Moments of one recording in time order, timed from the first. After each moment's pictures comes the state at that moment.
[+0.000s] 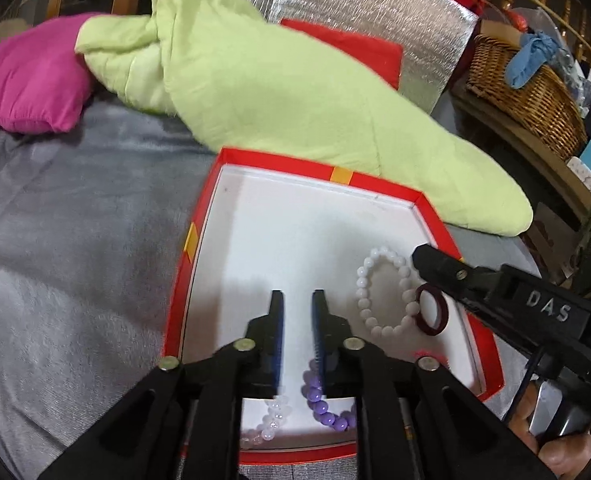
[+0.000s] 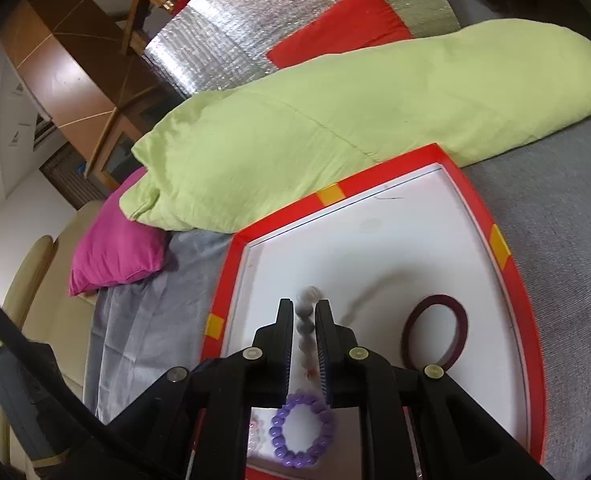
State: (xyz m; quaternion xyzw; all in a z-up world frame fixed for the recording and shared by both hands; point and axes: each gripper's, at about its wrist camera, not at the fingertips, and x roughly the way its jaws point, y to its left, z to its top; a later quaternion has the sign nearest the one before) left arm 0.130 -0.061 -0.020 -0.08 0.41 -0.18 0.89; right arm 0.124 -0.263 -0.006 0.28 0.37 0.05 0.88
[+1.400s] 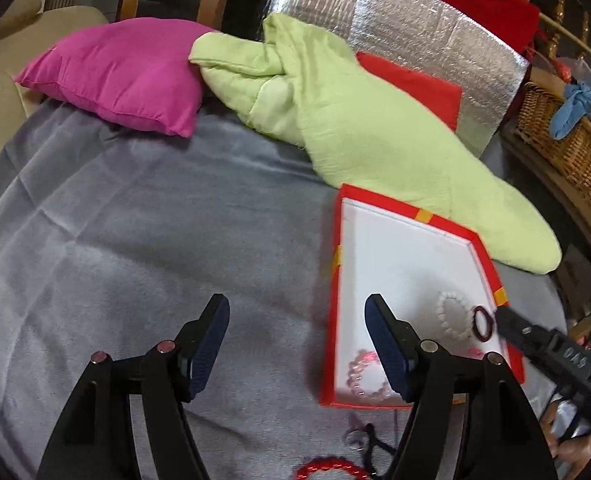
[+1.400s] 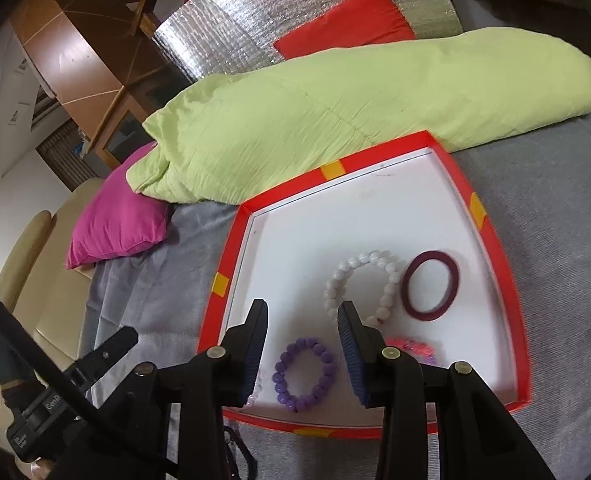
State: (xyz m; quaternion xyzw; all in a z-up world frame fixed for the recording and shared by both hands) left arm 0.104 0.045 0.013 -0.11 0.39 -0.08 0.91; right arm 0.086 -0.249 0.004 0.24 0.39 0.05 0.89
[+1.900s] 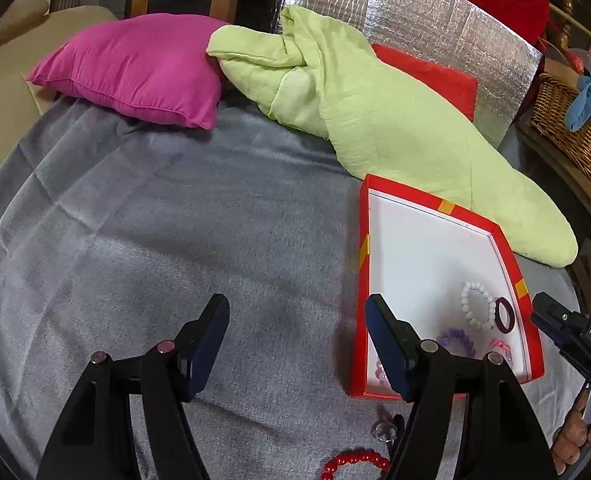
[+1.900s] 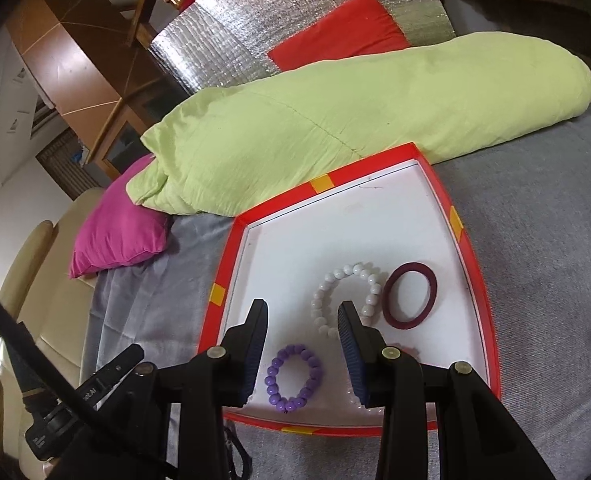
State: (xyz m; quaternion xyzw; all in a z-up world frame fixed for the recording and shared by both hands) left arm 0.102 0.053 0.008 -0.09 0.41 -0.06 0.91; right arm 0.082 -0.263 0.015 0.25 0.39 0.05 0.89
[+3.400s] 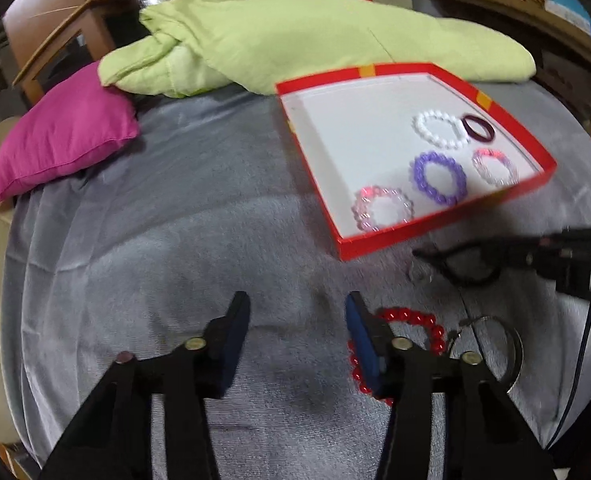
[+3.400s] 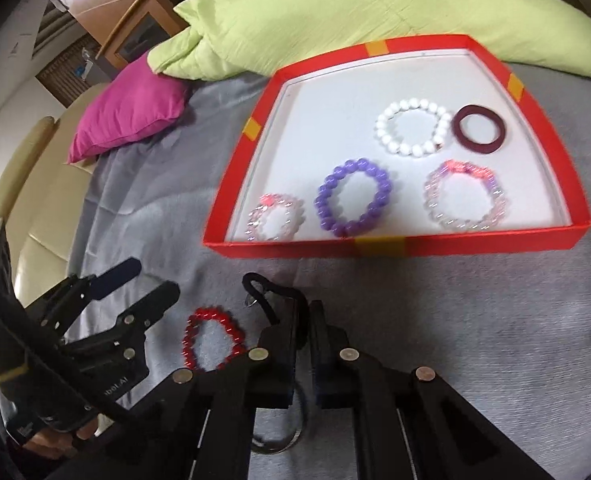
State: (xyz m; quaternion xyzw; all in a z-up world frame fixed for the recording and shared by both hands) left arm 0.040 0.006 -0.023 0.18 0.45 -0.15 0.86; right arm 0.039 -0.181 -0.037 0.17 0.52 0.10 0.83
